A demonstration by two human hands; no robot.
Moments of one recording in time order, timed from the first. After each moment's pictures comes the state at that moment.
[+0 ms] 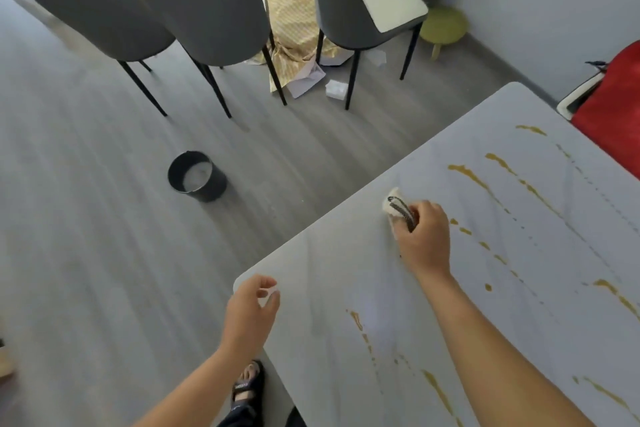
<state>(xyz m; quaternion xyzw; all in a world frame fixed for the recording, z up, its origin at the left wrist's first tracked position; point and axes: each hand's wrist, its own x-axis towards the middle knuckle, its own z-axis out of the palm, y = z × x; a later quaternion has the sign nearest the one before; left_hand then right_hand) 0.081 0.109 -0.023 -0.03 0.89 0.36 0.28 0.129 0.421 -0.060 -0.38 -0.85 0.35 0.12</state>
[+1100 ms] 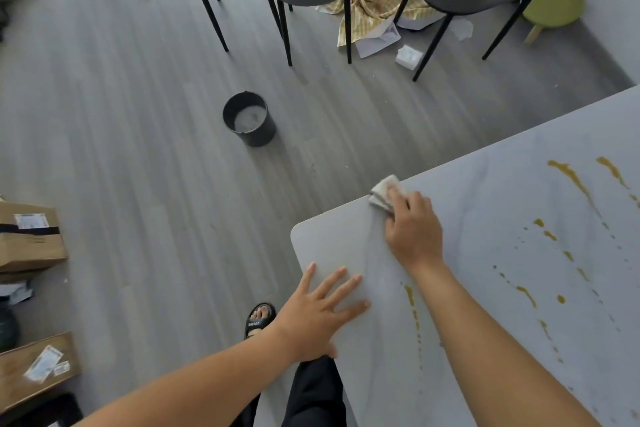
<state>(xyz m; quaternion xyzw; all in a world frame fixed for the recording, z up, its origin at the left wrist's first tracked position) 0.138 0.056 -0.073 0.50 0.79 -0.07 0.34 0.093 0.305 -0.110 -0.14 -0.97 0.18 0.07</state>
